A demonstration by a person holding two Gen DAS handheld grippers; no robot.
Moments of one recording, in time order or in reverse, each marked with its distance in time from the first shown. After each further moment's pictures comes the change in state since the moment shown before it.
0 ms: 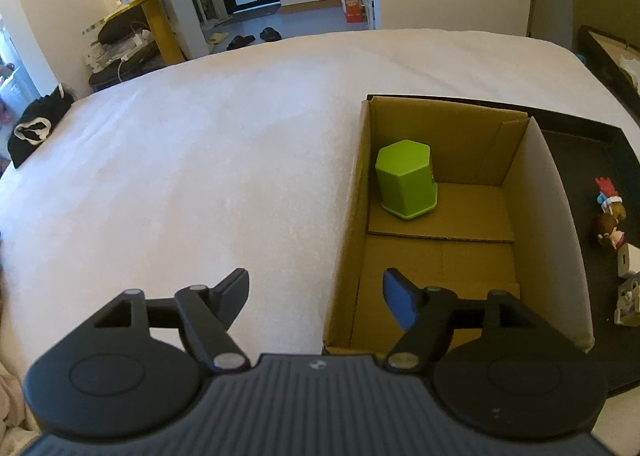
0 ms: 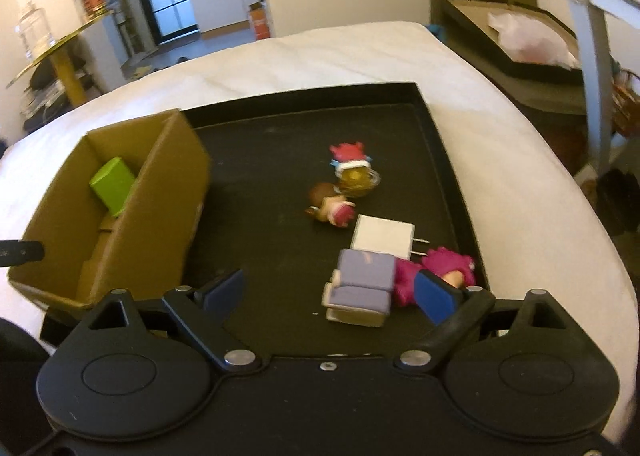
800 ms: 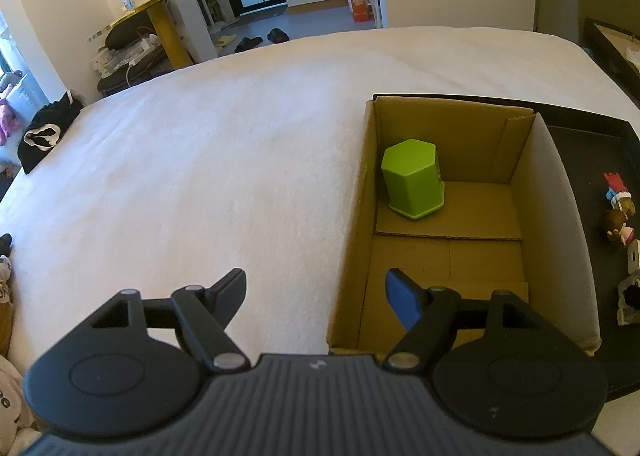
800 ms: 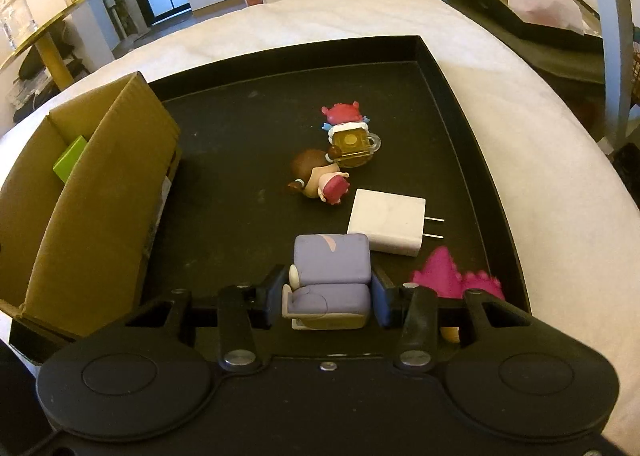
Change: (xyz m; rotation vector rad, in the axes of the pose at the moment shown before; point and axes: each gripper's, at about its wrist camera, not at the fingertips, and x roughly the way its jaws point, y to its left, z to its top) left arm 0.000 -0.005 0.002 0.012 -0.001 0.039; right arm 0.045 -0.004 -0.005 0.008 0.080 0.016
